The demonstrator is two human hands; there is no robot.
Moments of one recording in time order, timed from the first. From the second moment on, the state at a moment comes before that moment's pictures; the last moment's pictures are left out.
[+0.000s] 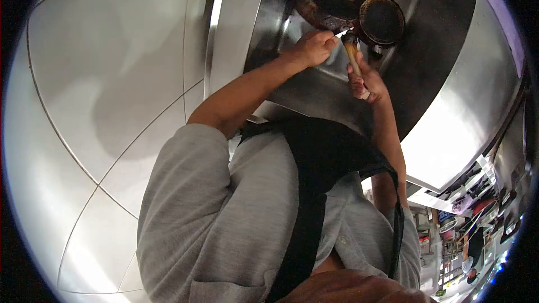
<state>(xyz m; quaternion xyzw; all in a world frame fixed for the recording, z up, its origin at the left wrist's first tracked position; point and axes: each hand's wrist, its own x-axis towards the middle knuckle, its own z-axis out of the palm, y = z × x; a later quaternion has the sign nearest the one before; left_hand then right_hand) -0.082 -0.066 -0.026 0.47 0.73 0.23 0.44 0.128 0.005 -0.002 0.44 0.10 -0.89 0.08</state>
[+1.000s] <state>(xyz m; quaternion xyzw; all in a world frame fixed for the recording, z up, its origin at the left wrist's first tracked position) -0.089 -0.092 0.013 0.39 0.77 0.19 0.46 0.127 0.004 0.000 0.39 0.03 -0.92 0.03</state>
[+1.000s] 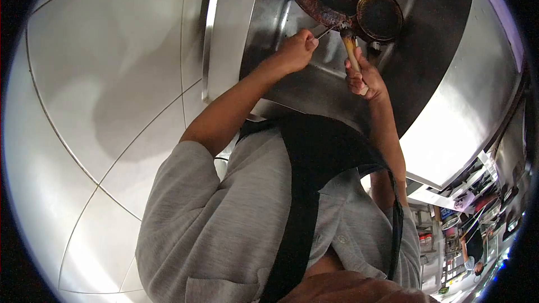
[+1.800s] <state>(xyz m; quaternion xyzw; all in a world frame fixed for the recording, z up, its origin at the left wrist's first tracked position) -0.063 -0.047 0.013 0.42 0.78 0.11 0.44 0.122 0.005 0.002 0.32 -0.07 -0.94 -0.02</state>
